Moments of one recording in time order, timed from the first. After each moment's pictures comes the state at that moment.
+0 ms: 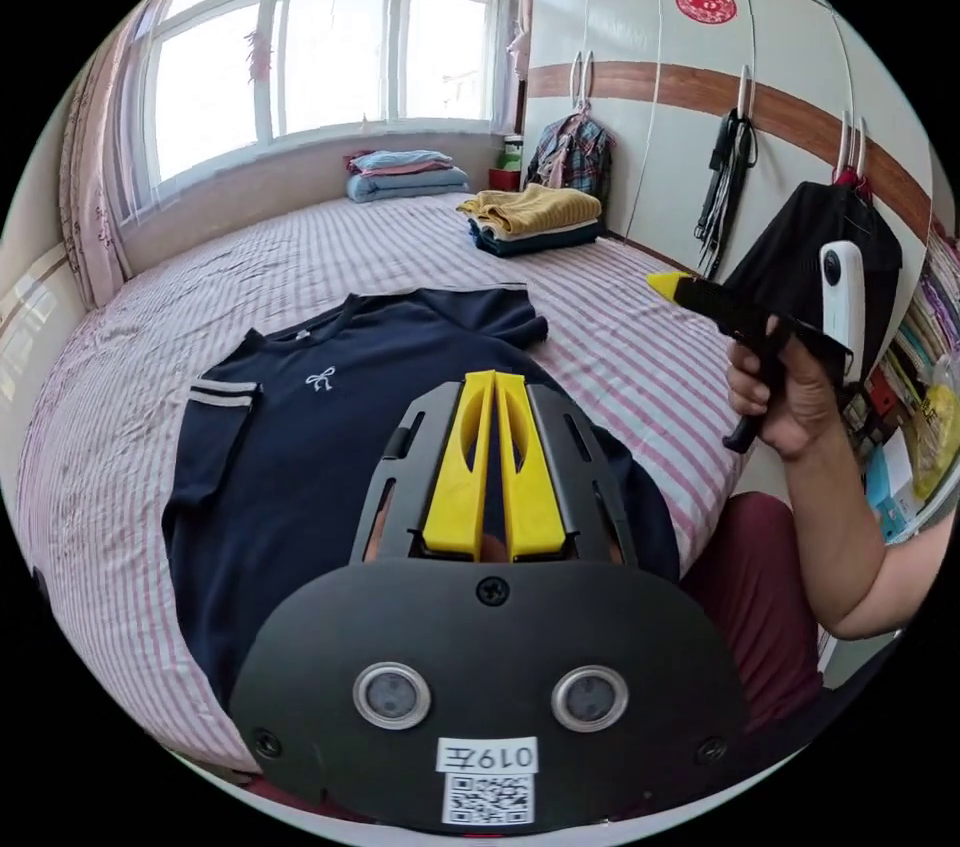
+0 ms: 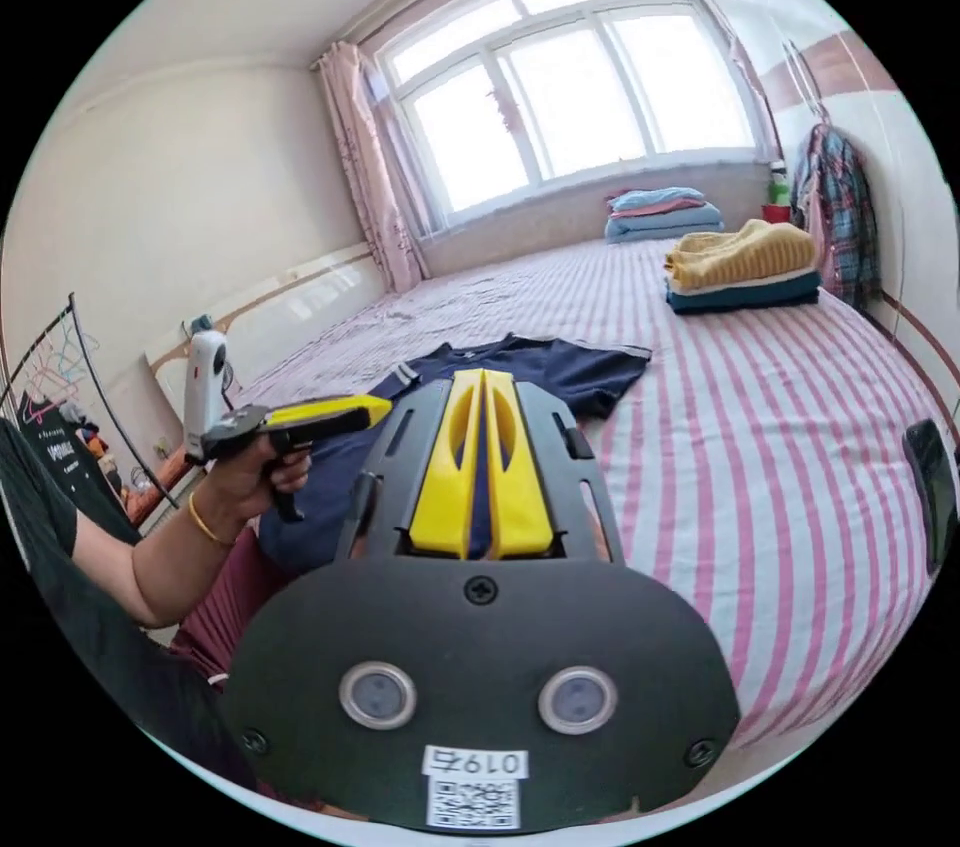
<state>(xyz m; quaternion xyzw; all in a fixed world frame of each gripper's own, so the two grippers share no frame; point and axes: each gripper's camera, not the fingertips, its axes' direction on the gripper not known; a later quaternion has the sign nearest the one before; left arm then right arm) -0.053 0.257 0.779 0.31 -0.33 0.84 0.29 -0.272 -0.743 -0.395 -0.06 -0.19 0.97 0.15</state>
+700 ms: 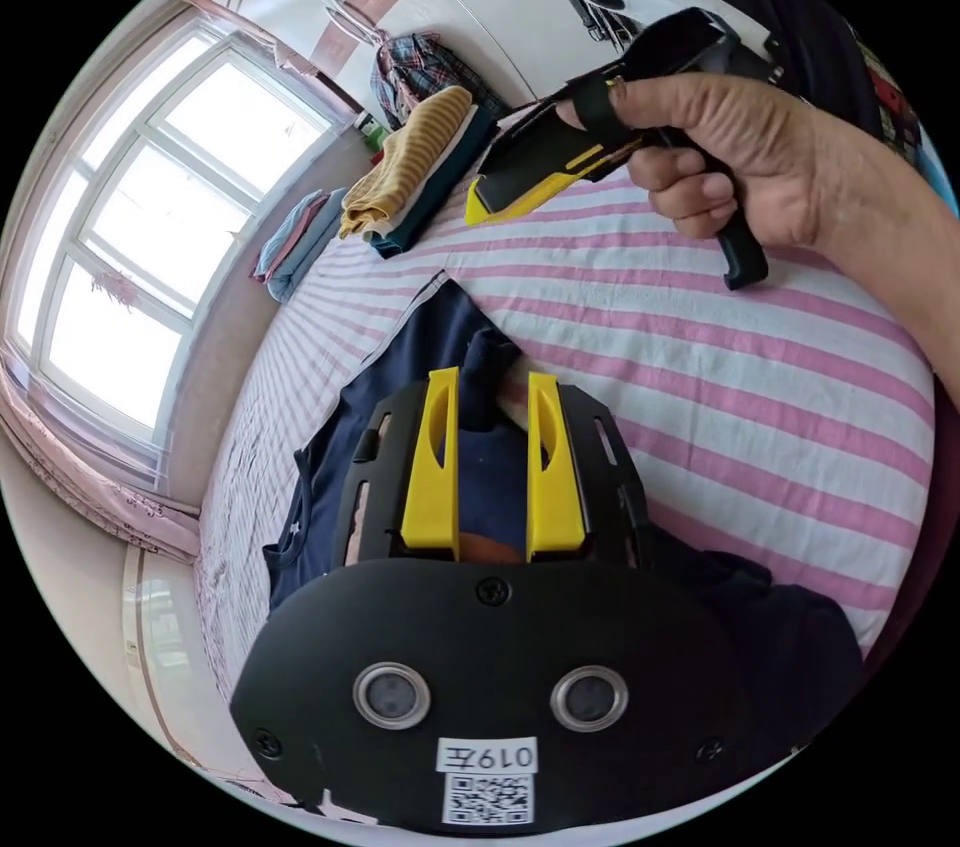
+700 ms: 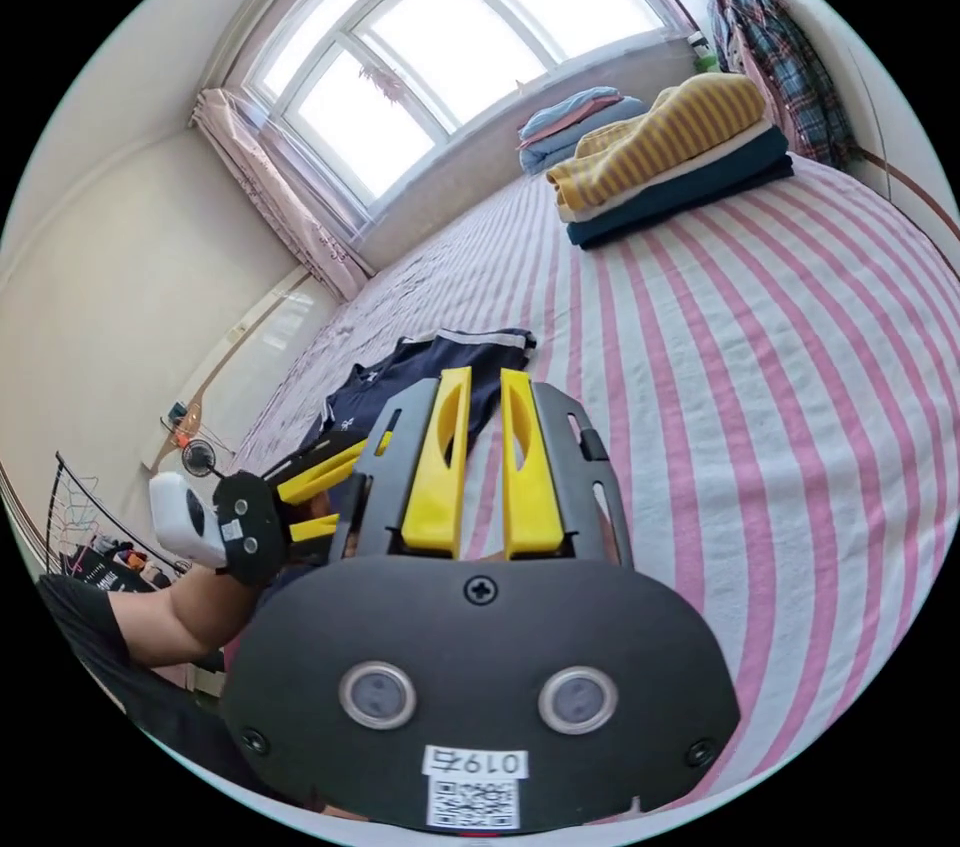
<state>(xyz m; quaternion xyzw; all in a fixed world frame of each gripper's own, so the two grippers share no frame) -0.113 0.233 1.175 0.28 -0.50 0.82 -0.01 -0.640 -0.580 -0.255 -0.08 -0.30 0.95 0.02</state>
